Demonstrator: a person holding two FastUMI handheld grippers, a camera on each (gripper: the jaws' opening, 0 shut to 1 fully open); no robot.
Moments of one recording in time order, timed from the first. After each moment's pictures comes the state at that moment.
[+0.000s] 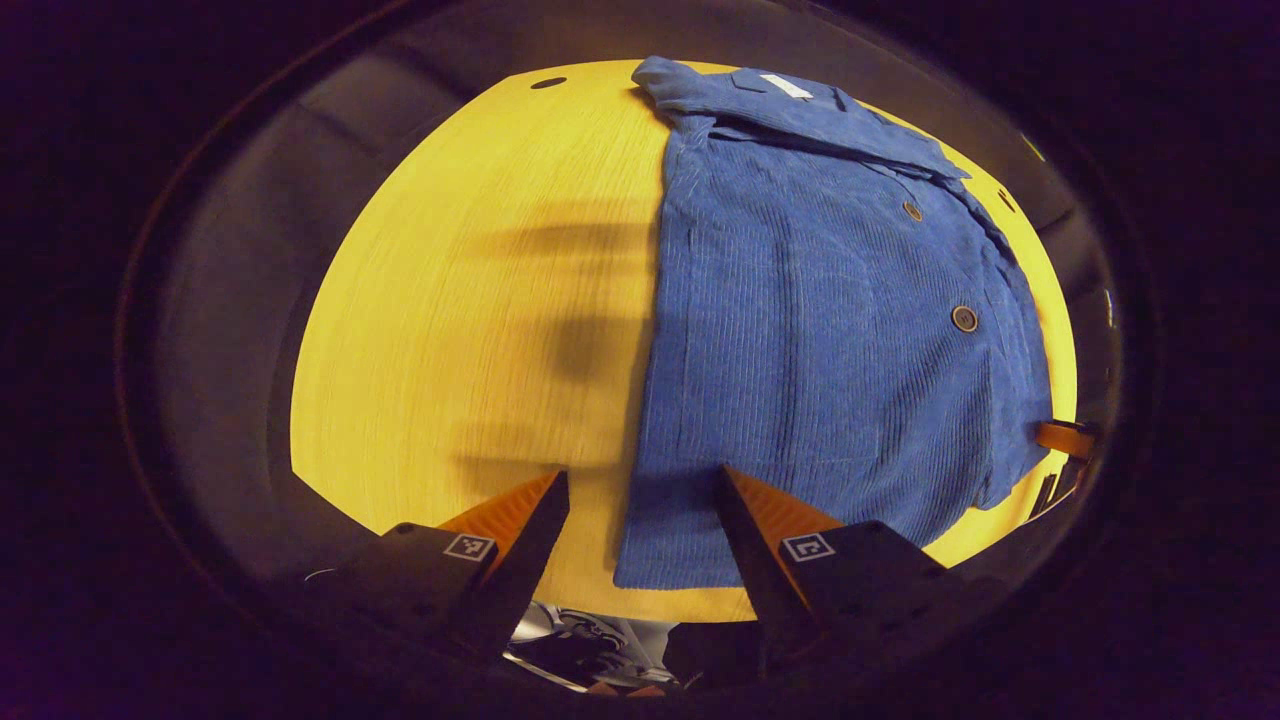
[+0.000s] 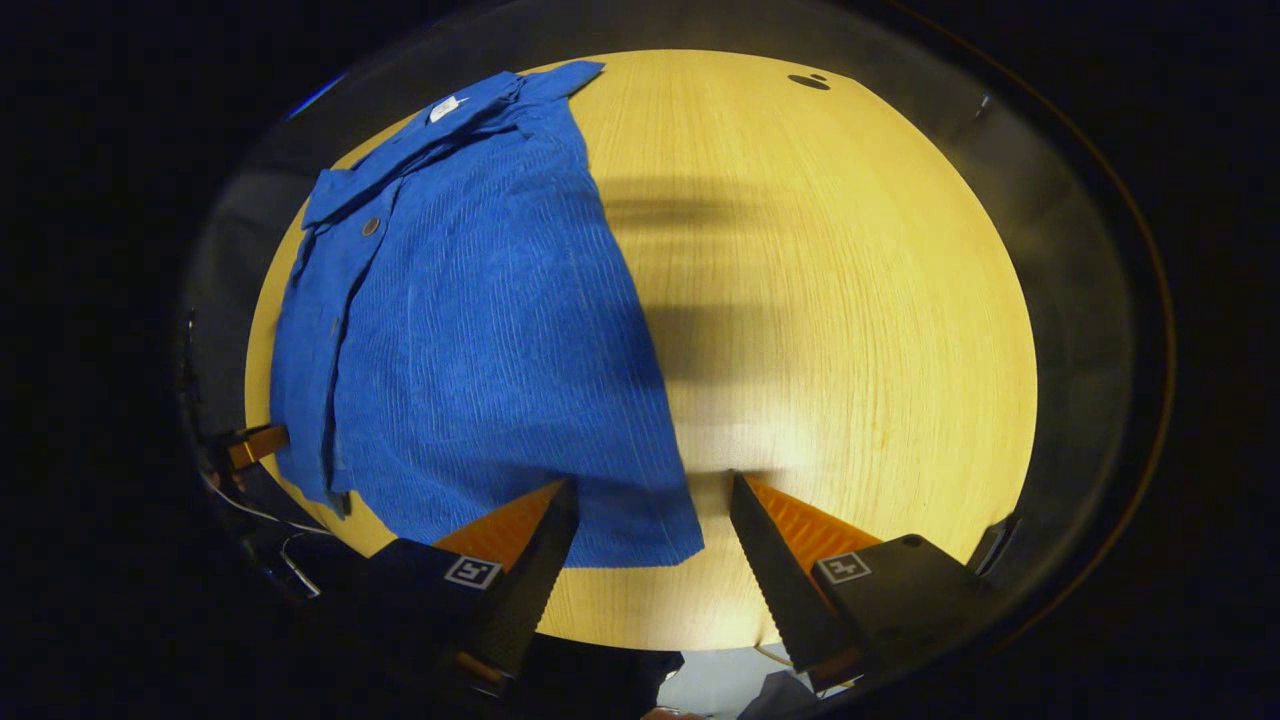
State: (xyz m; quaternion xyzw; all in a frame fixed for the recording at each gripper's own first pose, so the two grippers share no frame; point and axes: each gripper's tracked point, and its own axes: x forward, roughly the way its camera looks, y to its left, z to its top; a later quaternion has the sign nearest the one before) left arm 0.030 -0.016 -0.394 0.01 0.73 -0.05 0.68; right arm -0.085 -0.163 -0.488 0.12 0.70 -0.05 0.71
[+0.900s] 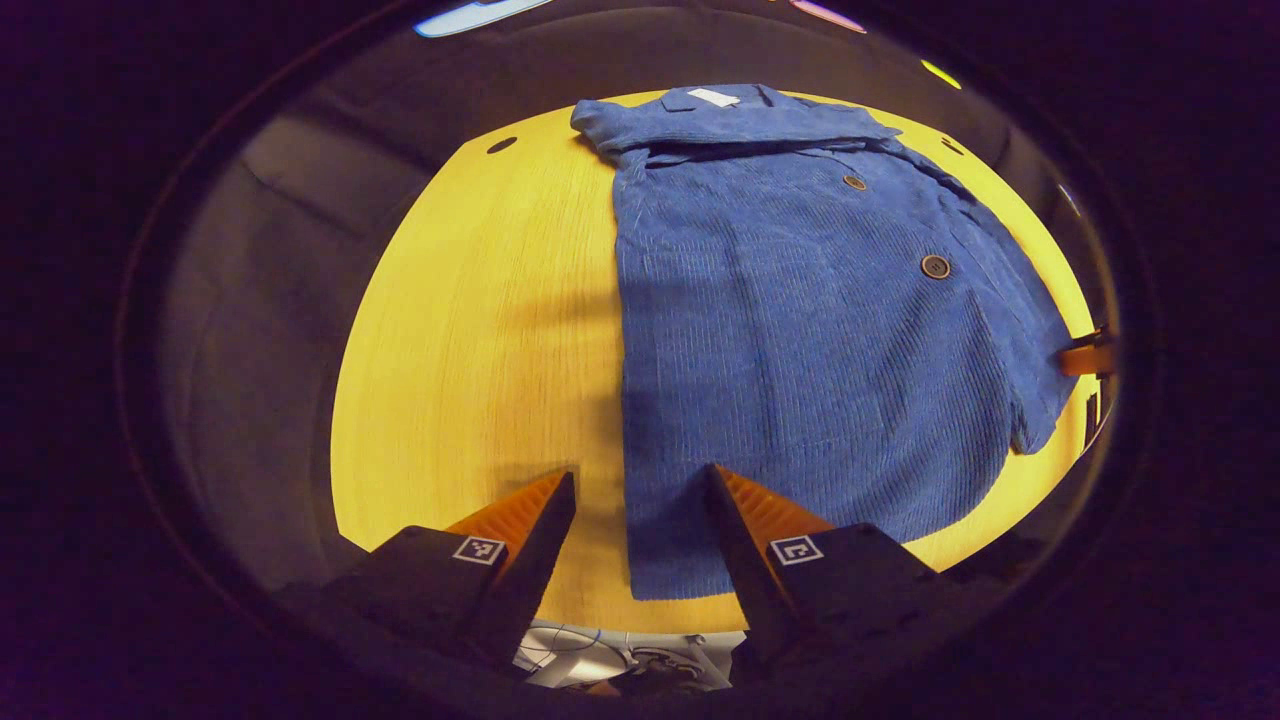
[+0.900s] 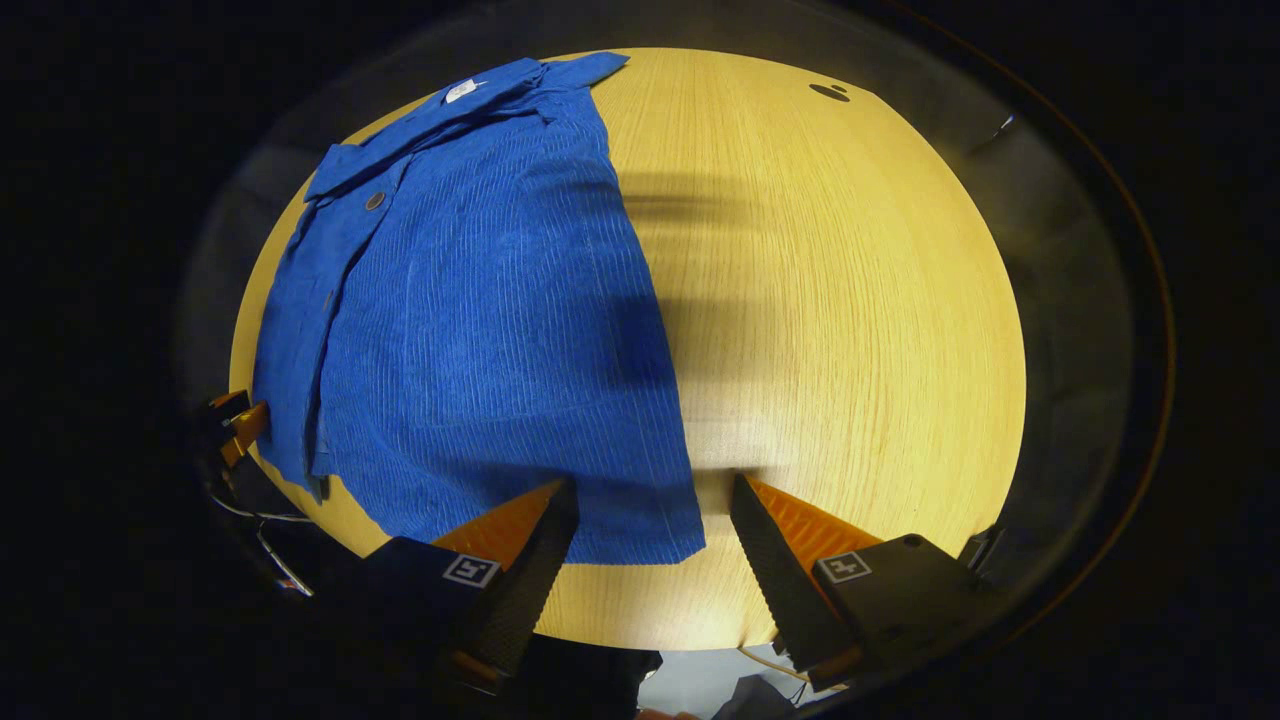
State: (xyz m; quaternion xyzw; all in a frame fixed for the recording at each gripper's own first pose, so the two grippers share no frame) left arm 0.033 -0.015 -0.397 0.09 0.68 -0.10 0.72; right arm -0.089 -0.162 -0.489 0.10 0.70 -0.05 0.71
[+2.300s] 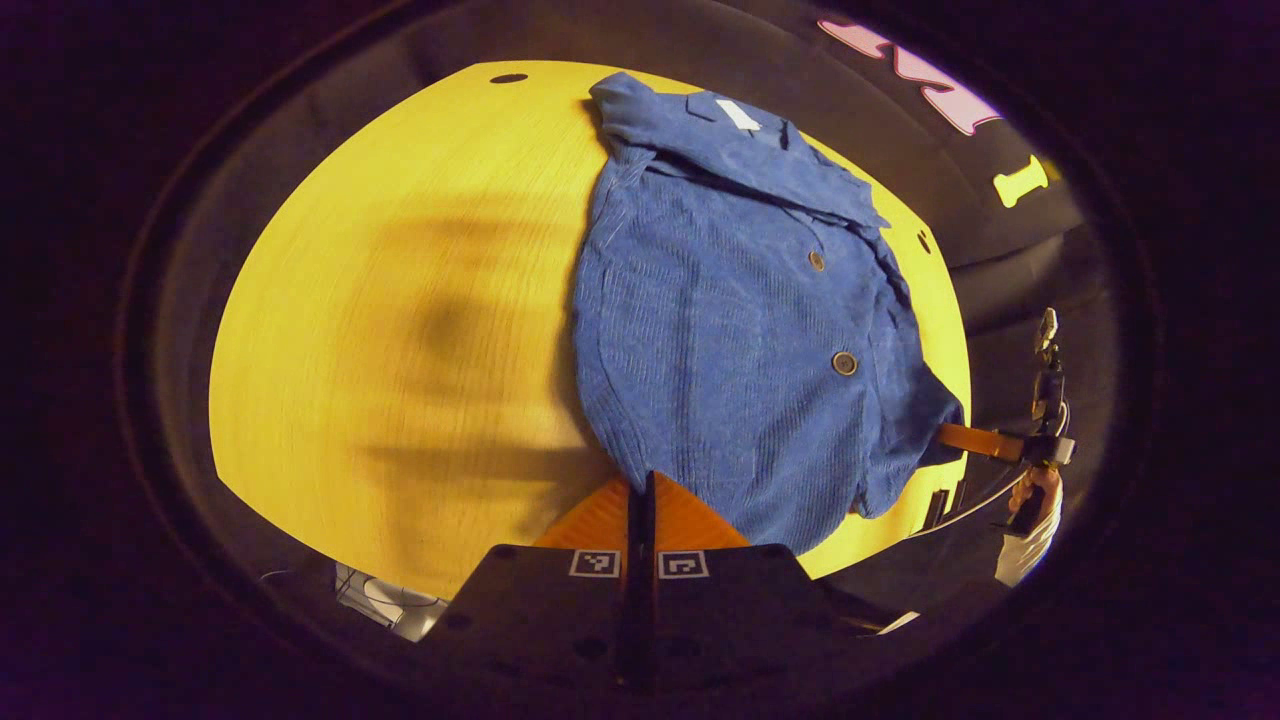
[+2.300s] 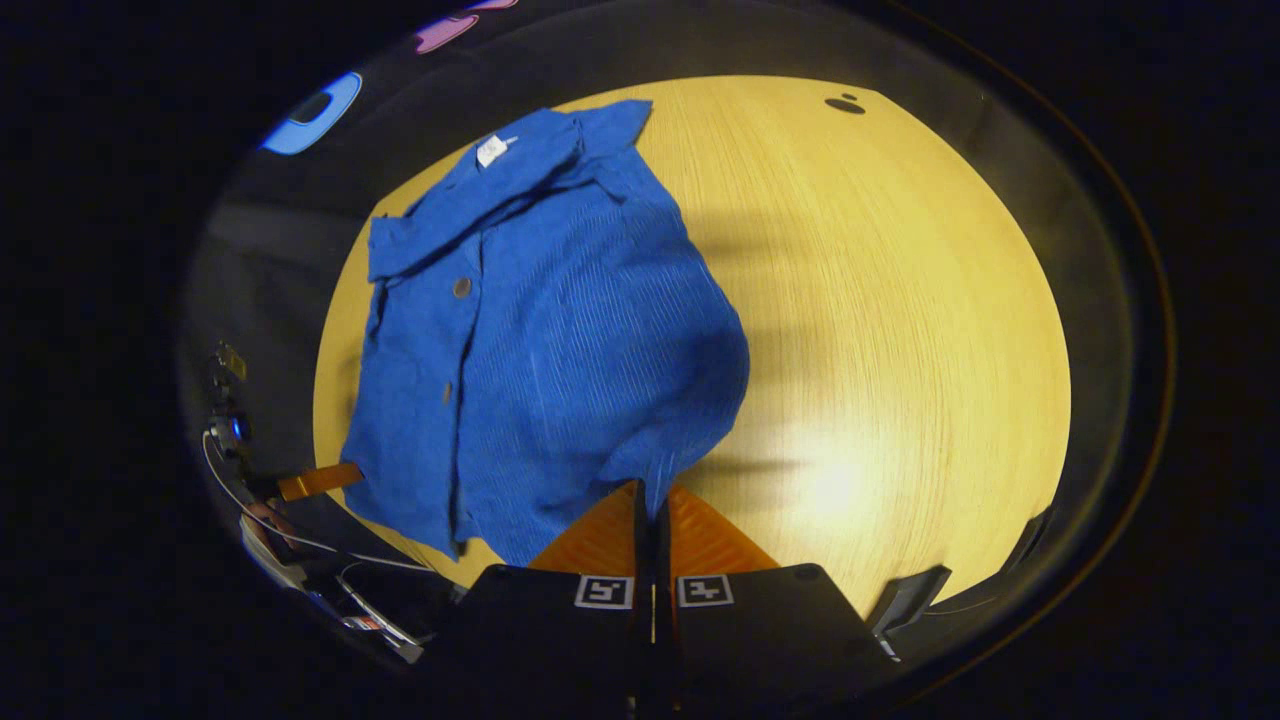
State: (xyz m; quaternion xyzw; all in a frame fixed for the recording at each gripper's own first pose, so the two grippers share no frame) left arm 0.068 -0.052 -0.345 -0.14 0.71 -0.18 0.67; right arm -0.004 -0.109 -0.432 0.23 0.64 -0.03 0.74
